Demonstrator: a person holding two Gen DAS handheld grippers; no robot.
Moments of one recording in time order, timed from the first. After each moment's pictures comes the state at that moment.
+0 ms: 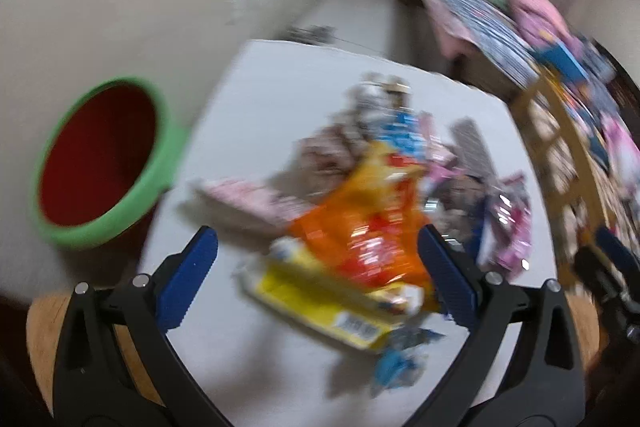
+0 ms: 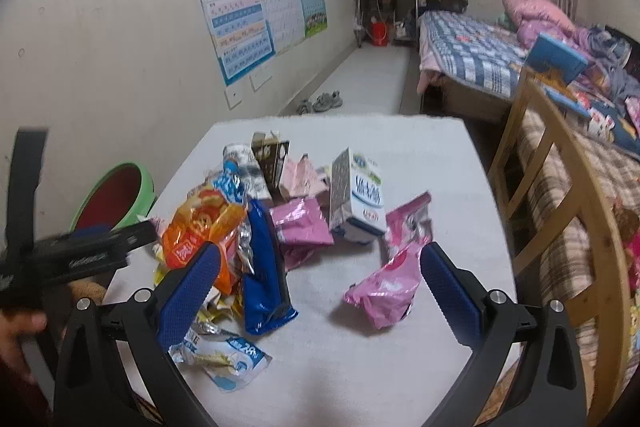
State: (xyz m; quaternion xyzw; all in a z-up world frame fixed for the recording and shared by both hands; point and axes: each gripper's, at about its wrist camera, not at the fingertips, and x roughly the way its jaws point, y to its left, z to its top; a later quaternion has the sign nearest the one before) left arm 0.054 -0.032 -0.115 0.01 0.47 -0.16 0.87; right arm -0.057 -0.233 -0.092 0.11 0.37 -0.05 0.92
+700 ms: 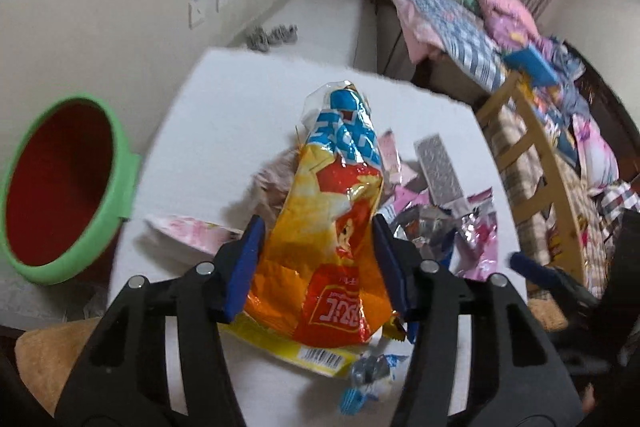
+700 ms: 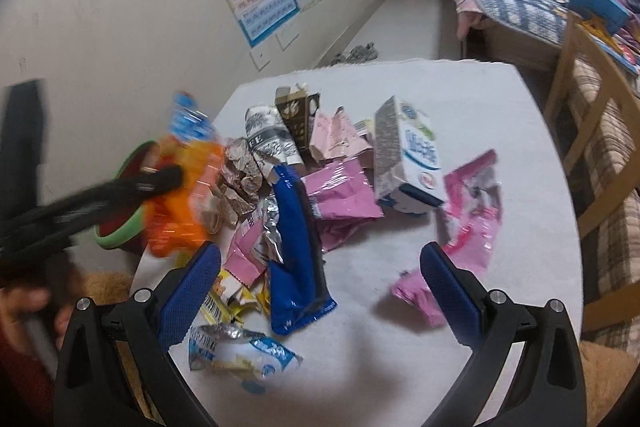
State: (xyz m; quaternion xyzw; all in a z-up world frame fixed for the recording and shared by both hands) left arm 0.071 -0.027 -0.099 -0.03 0.46 -0.20 0.86; right arm -0.010 -0.229 -0.127 0.16 0.44 0.03 0.88
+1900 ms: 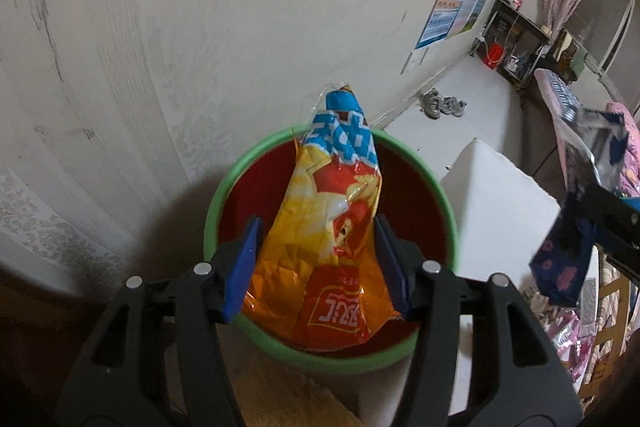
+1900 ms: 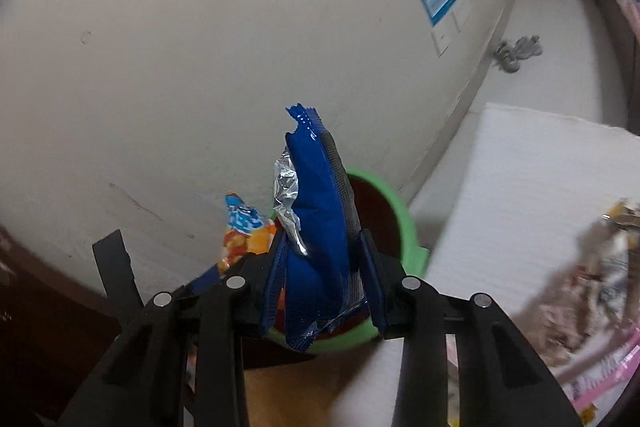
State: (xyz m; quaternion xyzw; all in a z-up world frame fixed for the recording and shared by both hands) left arm 0.148 0.236 -0.115 -0.12 0.44 0.05 0.89; right arm 0.184 0.000 -0.064 0.20 0.46 0.25 0.83
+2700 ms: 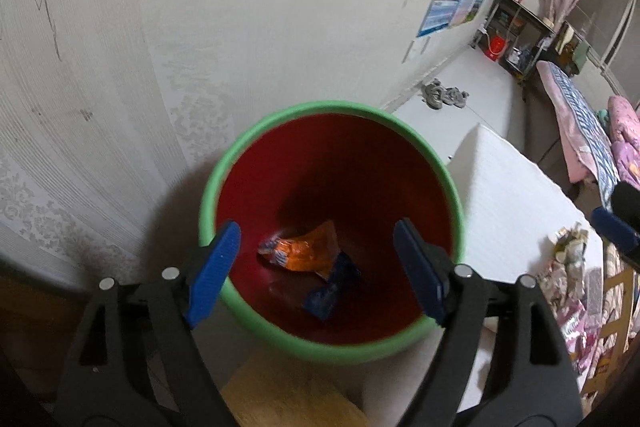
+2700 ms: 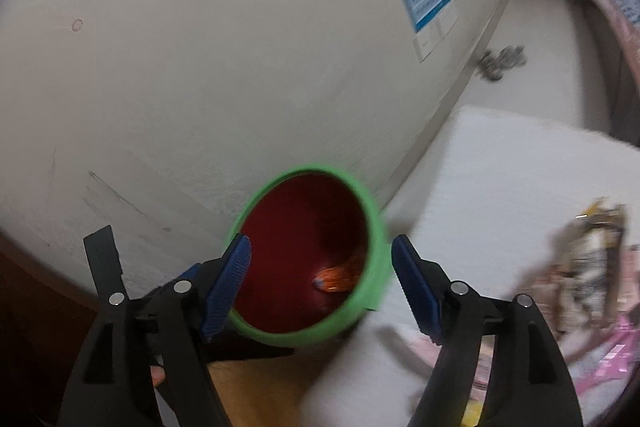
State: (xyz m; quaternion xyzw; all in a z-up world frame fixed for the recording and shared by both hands) left arm 0.142 0.226 -0.123 -0.12 0.45 0.04 0.89; right arm 0.156 -0.022 -0.064 0.16 0.44 0.22 0.86
